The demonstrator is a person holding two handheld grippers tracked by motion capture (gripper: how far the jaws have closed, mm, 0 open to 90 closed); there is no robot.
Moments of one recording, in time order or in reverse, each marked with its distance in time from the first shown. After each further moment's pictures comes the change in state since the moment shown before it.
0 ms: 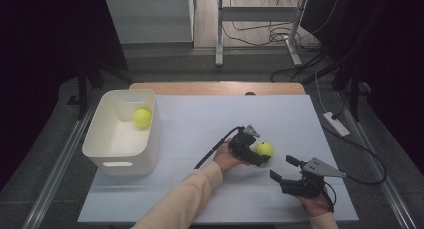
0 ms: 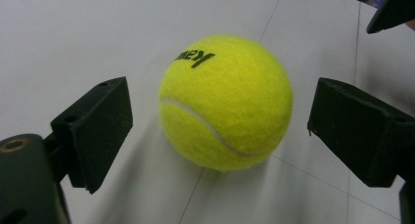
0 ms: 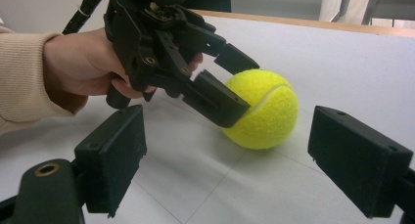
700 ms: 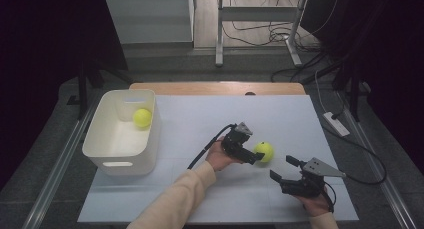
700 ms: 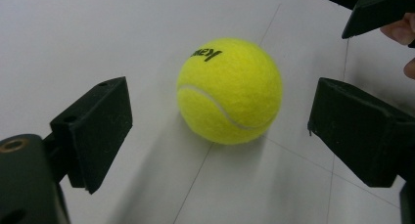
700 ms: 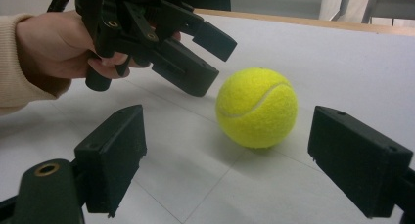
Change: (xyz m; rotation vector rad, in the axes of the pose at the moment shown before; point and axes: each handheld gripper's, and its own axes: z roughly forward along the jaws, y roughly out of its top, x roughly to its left) left arm 0.000 -0.004 -0.029 -0.026 0.021 -0.005; right arm 0.000 -0.001 0.000 0.005 -0.001 -0.003
